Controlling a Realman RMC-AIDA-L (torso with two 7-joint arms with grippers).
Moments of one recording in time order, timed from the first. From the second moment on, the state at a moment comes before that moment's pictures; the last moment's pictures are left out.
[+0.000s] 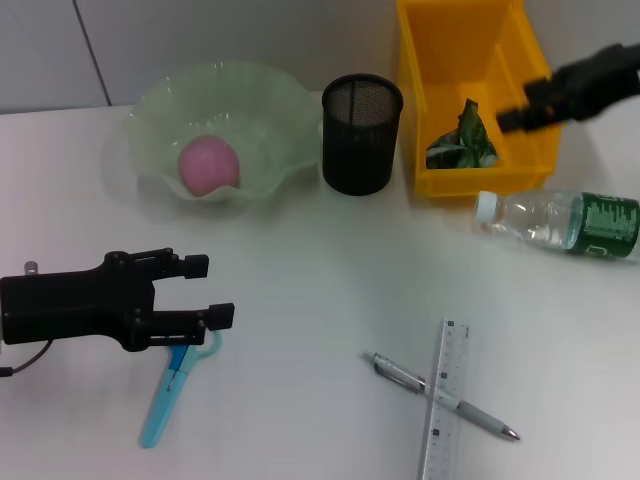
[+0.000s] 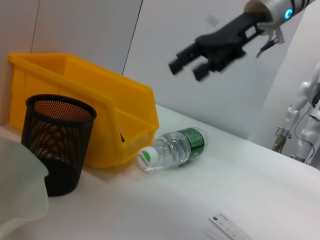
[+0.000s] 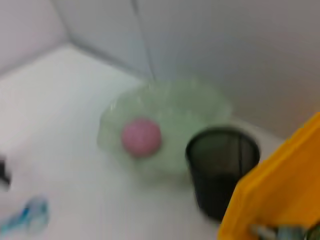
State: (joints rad) left arm -0.49 -1.98 0.99 0.62 1.80 1.59 -1.44; right arm 0.70 1.91 -0.73 -1.12 -2.31 -1.65 2.09
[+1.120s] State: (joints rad) left arm -0.48 -1.99 0.96 0.62 1.78 1.56 -1.48; right arm 0.78 1.96 -1.02 -1.20 -2.91 -1.69 1.92
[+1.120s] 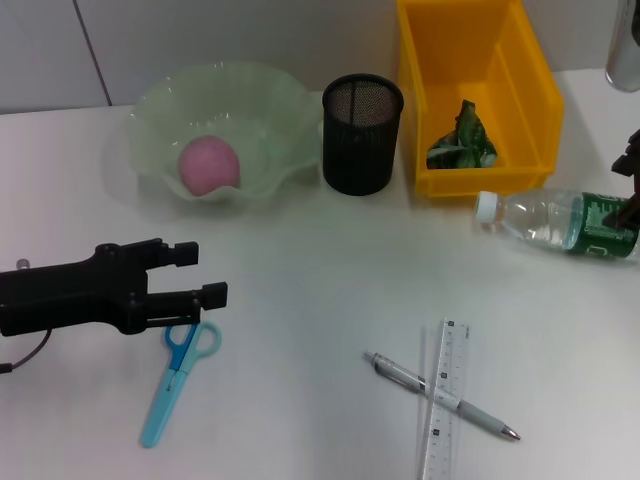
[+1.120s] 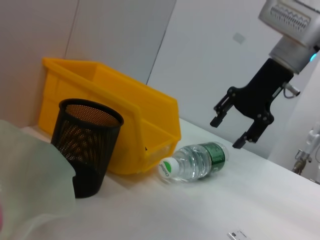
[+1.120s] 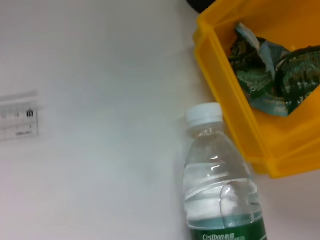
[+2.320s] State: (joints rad) left arm -0.46 -1.99 0.93 0.62 1.78 1.56 -1.51; right arm 0.78 1.98 -1.08 -0.96 -2.92 -1.43 1.84
